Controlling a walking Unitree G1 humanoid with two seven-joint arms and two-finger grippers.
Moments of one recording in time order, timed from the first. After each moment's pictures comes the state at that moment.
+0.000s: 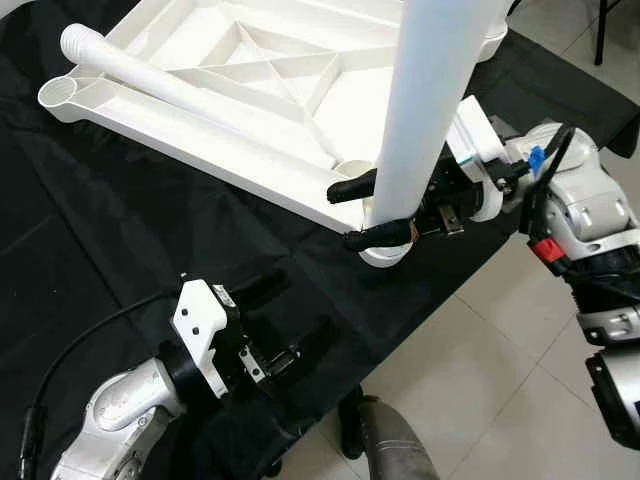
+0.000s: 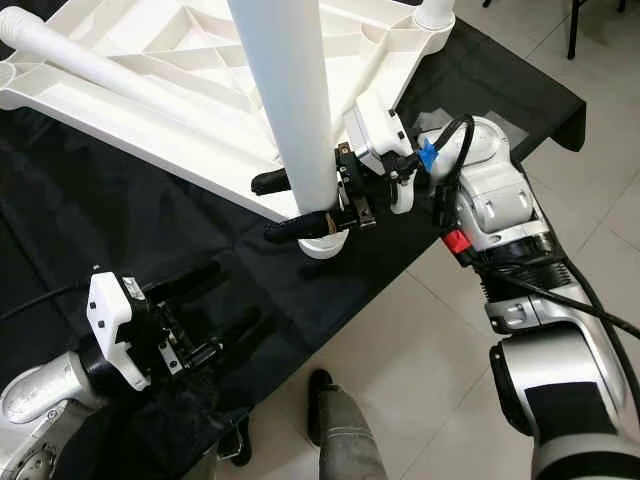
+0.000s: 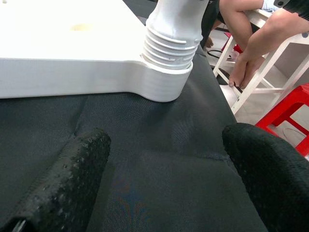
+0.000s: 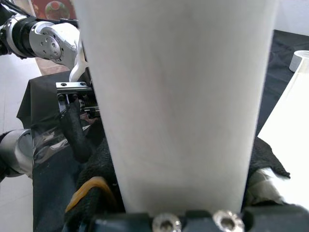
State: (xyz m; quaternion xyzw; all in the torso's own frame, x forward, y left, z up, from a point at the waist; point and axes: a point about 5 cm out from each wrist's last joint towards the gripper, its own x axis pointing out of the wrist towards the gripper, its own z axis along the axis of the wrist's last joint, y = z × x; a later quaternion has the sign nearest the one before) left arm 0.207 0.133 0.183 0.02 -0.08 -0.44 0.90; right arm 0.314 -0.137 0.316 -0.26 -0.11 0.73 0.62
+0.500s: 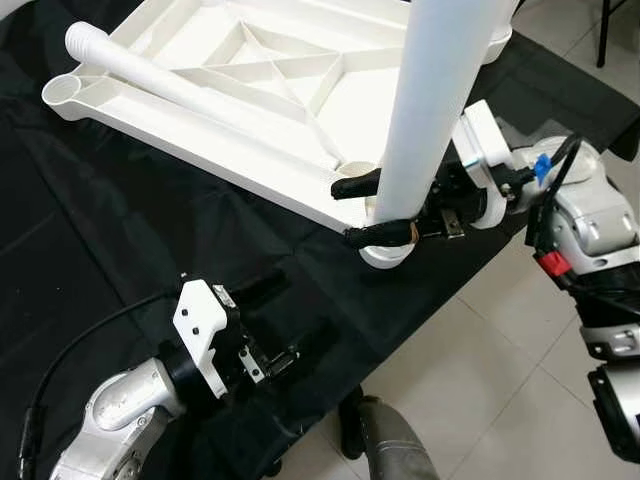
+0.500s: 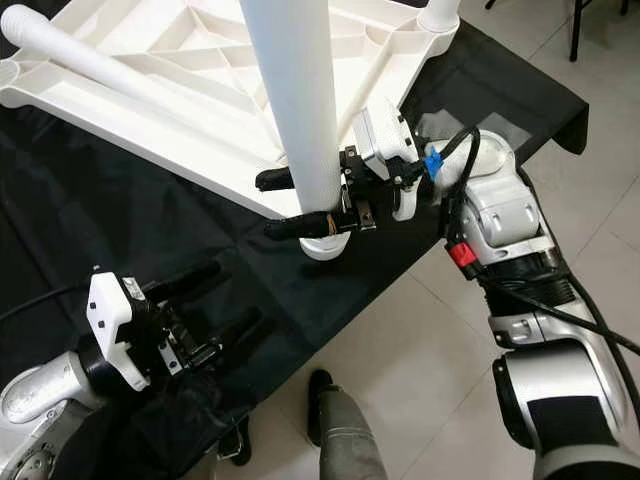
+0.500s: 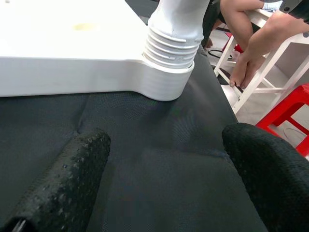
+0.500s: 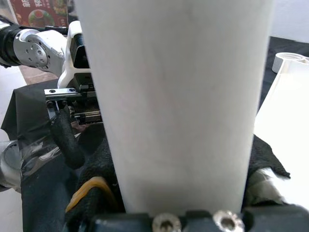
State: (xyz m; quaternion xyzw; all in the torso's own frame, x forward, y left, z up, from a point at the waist) left arm 0.207 0.133 0.183 0.02 -0.08 -0.44 0.89; right arm 0.310 -0.143 0.310 -0.24 -0.13 0.71 0.65
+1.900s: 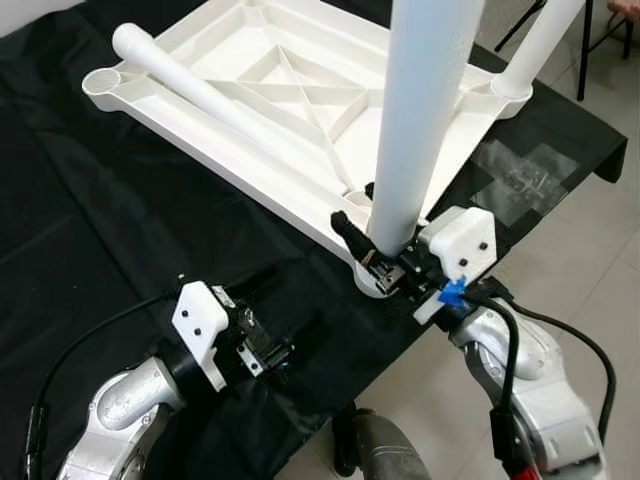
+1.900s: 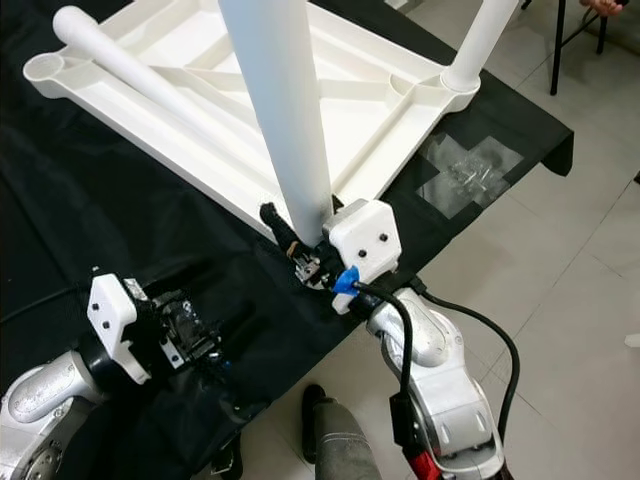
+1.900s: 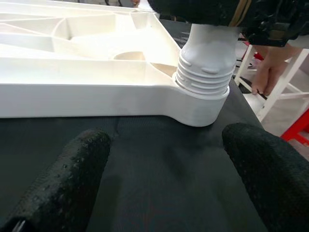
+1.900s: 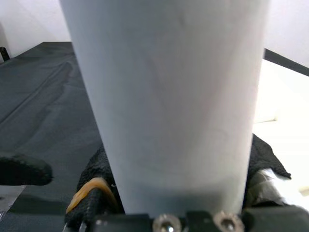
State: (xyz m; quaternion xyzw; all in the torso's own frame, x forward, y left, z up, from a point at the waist) left arm 0.214 0.139 0.176 0.06 -0.10 -0.40 0.91; right arm 0.246 -0.110 0.231 -0.11 -0.15 0.28 0.94
